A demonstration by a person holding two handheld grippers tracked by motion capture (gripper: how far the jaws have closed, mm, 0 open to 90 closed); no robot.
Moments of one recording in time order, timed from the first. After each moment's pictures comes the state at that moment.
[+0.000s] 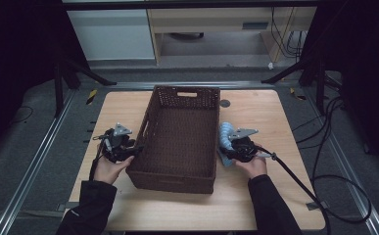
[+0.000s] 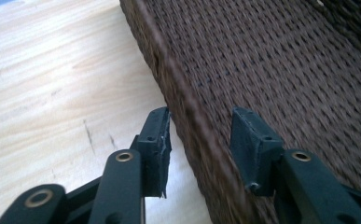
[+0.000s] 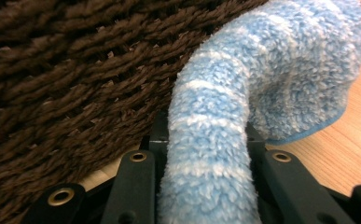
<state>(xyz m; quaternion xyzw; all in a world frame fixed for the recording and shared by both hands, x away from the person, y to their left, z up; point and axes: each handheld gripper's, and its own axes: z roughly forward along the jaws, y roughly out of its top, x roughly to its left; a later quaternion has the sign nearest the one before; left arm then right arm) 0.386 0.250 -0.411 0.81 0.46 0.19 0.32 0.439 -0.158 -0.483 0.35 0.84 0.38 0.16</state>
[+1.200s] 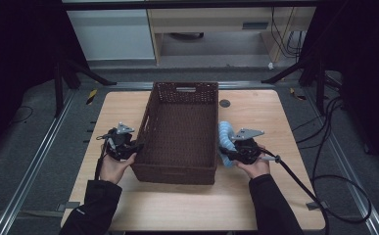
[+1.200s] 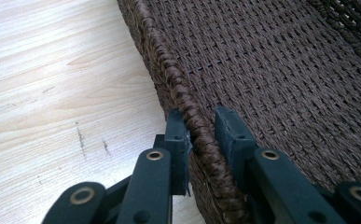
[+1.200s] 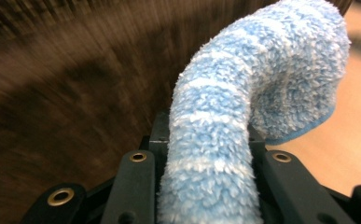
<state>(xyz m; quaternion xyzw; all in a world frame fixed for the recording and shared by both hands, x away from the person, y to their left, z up) 0.401 0.243 -0.420 0.79 0.48 0.19 0.33 0.418 -0.160 -0.455 0.33 0.83 0.42 0.16</state>
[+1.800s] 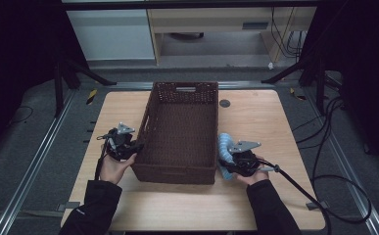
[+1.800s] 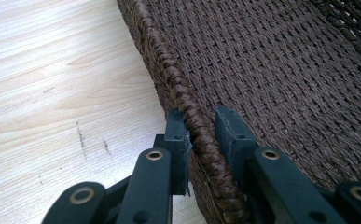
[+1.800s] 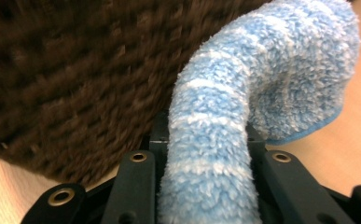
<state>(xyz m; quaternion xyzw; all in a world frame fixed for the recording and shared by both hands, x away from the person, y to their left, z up) 0.400 0.243 -0.420 0.80 0.48 0.19 0.32 0.390 -0.155 -0.480 0.34 0.85 0.38 0.14</state>
